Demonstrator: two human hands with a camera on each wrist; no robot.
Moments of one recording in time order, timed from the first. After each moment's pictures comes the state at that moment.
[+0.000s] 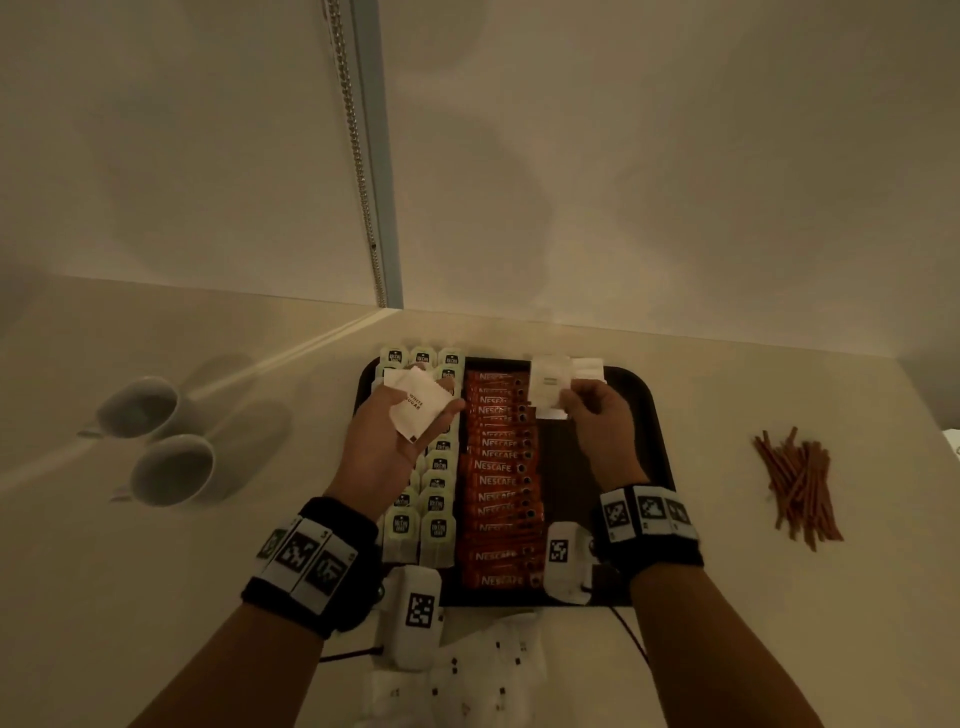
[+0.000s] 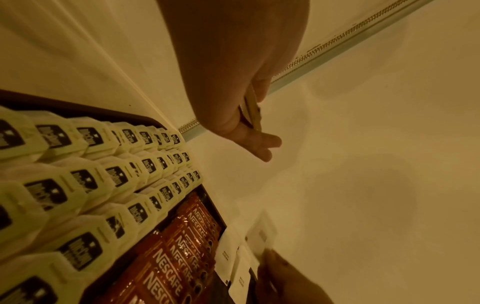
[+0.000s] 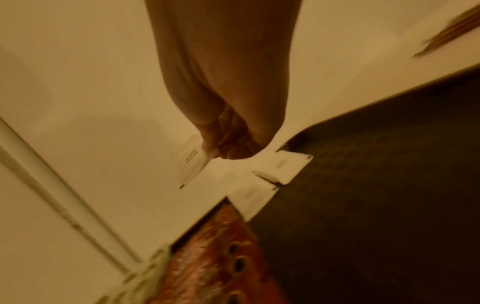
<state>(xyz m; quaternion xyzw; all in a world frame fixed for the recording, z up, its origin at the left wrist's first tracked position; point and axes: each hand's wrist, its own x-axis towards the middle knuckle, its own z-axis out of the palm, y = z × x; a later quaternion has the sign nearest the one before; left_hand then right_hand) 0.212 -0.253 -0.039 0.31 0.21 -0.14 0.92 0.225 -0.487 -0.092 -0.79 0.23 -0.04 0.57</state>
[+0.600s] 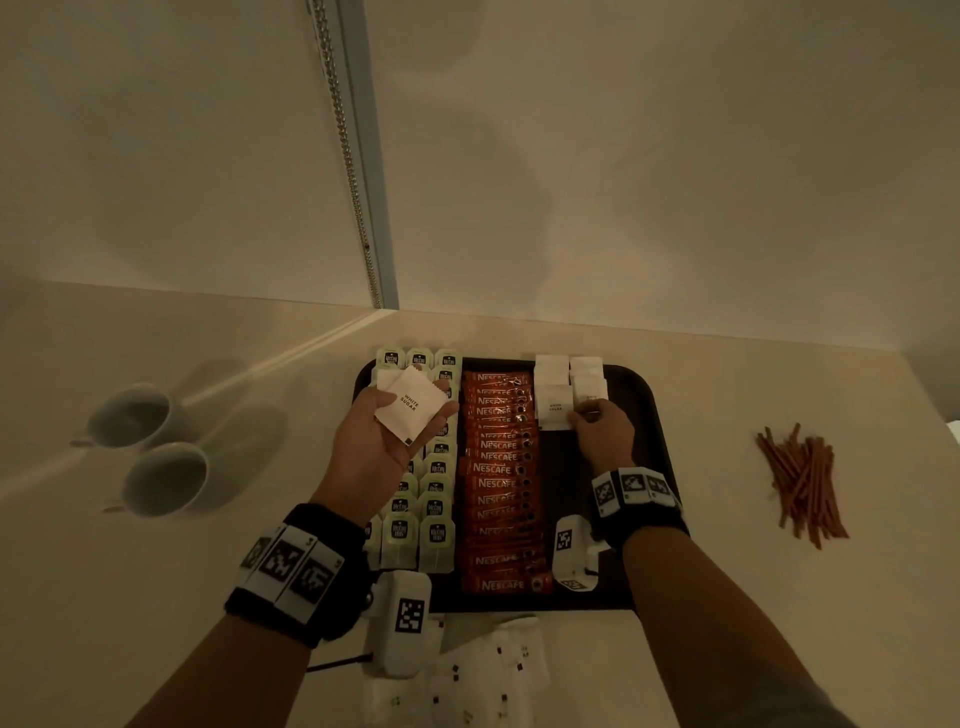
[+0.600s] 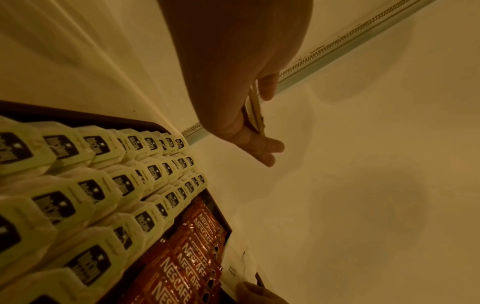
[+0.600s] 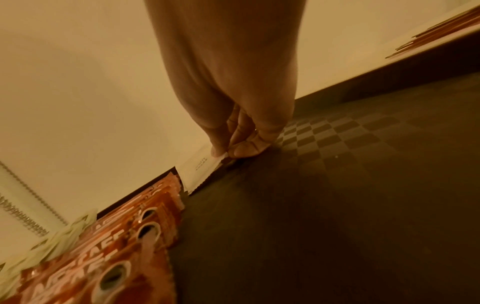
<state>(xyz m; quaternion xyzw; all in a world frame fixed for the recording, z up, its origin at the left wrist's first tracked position) 0.216 -0.246 -0.044 0.29 0.20 -0.17 0.92 0.240 -0.508 -0.135 -0.85 0.31 0.00 0.42</state>
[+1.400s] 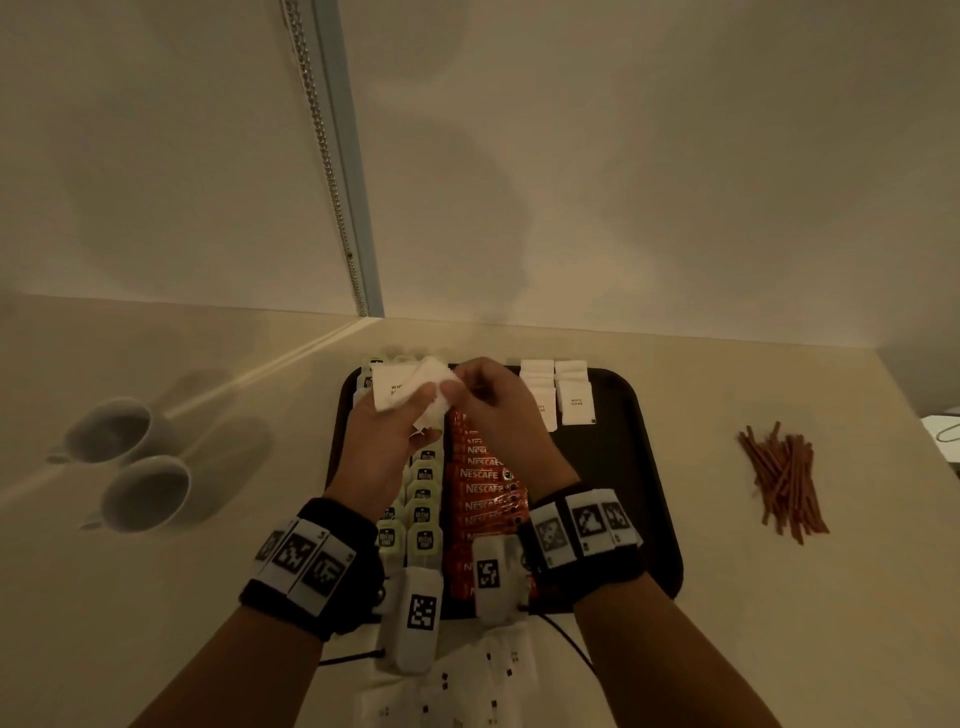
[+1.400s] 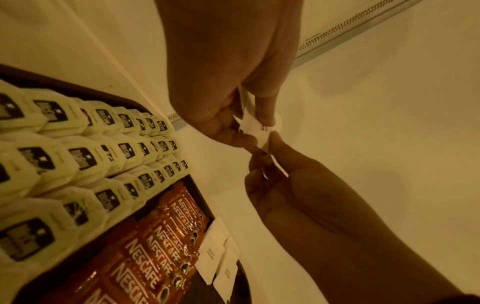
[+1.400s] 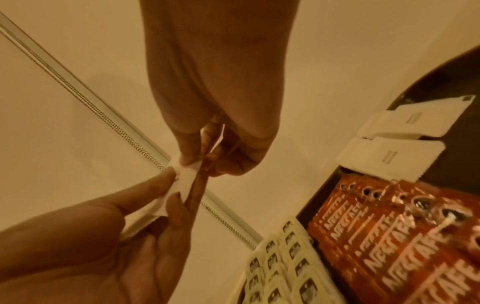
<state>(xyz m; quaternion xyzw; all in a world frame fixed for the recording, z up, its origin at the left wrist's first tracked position) 0.218 -0.270 -0.038 0.55 0.14 -0.10 0.82 0.226 -0.406 -0.041 -0.78 -0.01 0.01 0.62</state>
